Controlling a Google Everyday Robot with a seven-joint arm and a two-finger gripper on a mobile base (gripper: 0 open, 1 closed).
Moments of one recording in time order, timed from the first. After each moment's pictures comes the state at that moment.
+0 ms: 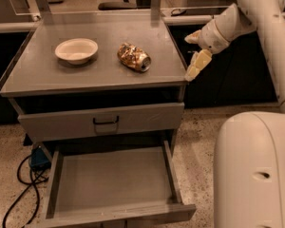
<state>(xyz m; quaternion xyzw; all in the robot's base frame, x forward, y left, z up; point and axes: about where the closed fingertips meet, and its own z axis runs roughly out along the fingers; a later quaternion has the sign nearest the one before) 0.740 -0.165 0.841 -0.64 0.69 0.14 0.30</state>
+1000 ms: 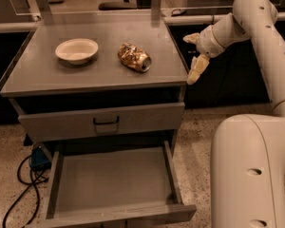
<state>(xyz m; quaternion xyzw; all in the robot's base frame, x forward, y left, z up) 0.777 -0.172 0.818 -0.67 0.66 0.09 0.34</state>
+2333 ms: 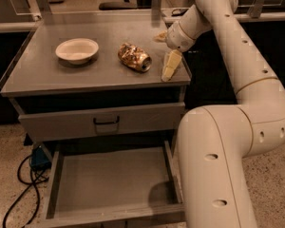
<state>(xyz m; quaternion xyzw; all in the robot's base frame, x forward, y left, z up) 0.771 -0.074 0.819 -0.73 0.60 0.13 0.29</state>
